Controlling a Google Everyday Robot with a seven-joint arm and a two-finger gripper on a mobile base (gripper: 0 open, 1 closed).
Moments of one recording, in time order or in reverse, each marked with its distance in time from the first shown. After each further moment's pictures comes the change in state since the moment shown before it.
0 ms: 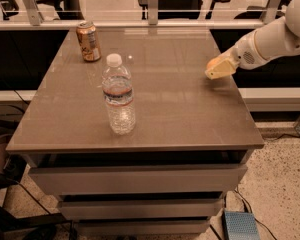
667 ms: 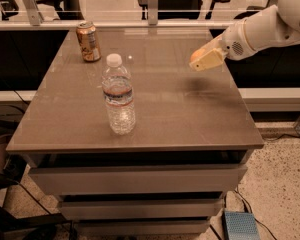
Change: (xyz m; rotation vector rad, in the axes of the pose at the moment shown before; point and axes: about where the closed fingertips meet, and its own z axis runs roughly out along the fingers) arm -0.057 0.028 0.002 -0.067 -0.109 -0.078
